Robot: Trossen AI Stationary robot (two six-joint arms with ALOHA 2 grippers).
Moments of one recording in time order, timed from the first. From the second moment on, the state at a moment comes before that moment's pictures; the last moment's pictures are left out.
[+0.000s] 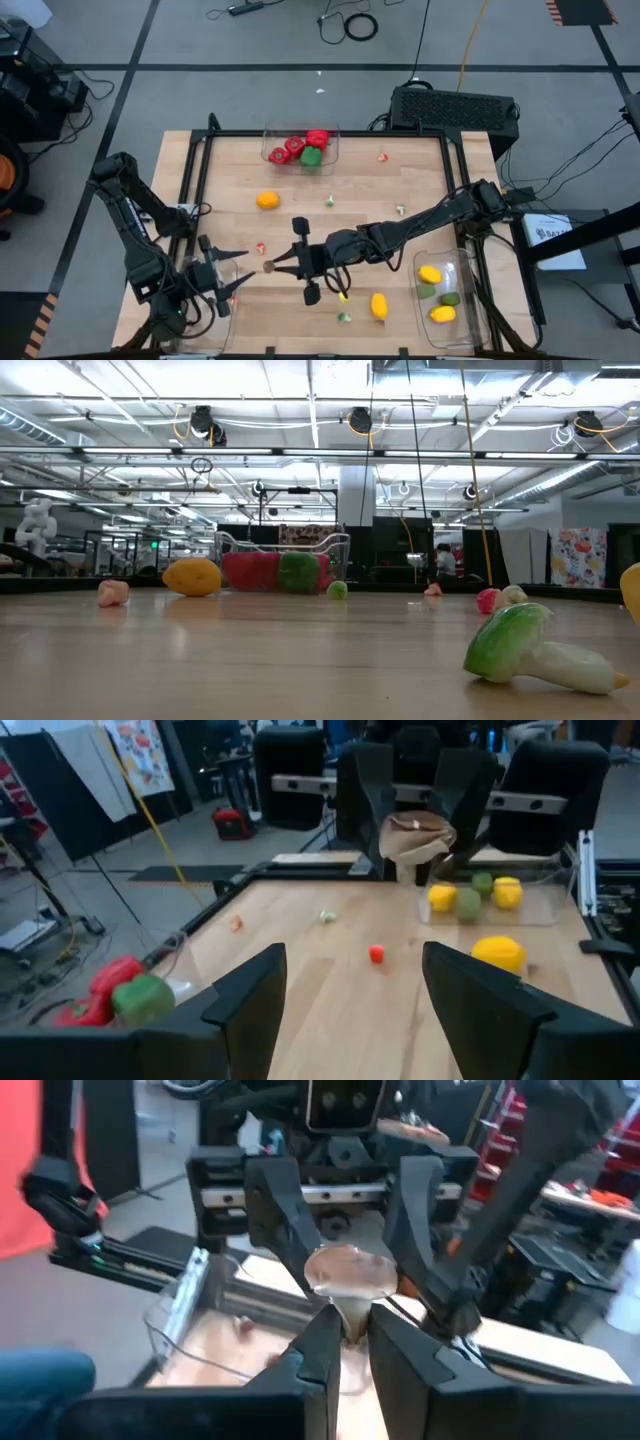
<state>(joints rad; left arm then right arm) -1.06 1.32 1.03 -0.56 -1.35 -0.71 0.33 1.90 1.55 0.23 0.17 -0.15</state>
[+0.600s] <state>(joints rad) -0.98 1.32 1.03 -0.14 -1.13 -0.27 0.33 1.90 1.55 0.24 0.07 -0.22</state>
